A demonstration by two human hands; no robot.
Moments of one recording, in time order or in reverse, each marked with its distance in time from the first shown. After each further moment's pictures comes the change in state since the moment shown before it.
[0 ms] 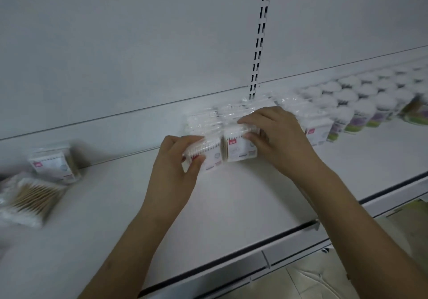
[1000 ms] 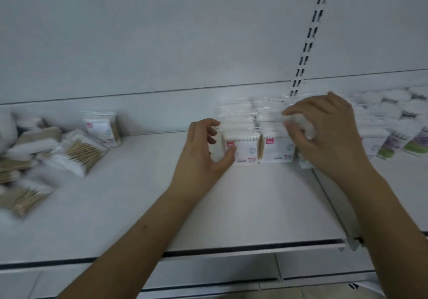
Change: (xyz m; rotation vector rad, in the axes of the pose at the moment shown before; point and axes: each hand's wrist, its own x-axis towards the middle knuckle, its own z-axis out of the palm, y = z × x) left_hand -0.008 -0.013 0.022 0.103 0.155 -0.004; right_hand 0.009 0.021 -0.007 -0.005 0.106 -0.143
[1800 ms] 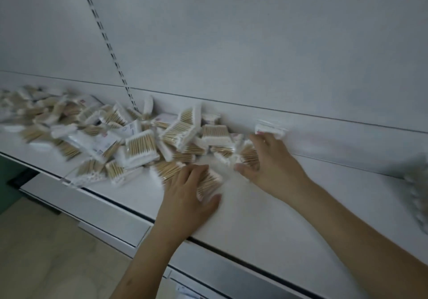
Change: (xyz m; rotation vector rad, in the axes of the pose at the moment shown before) left_hand -0.117 -0.152 -0.271 0.588 0.100 -0.388; right_hand 0.091 -0.328 0.195 0.293 -0.590 -0.111
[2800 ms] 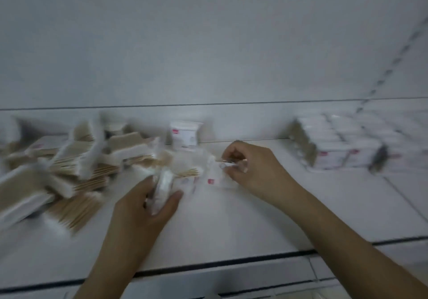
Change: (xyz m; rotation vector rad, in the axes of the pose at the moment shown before) left_hand 0.013 0.047 -0.012 -0.493 -0.113 0.040; right_hand -0.083 0.027 -0.051 0.232 0.158 0.304
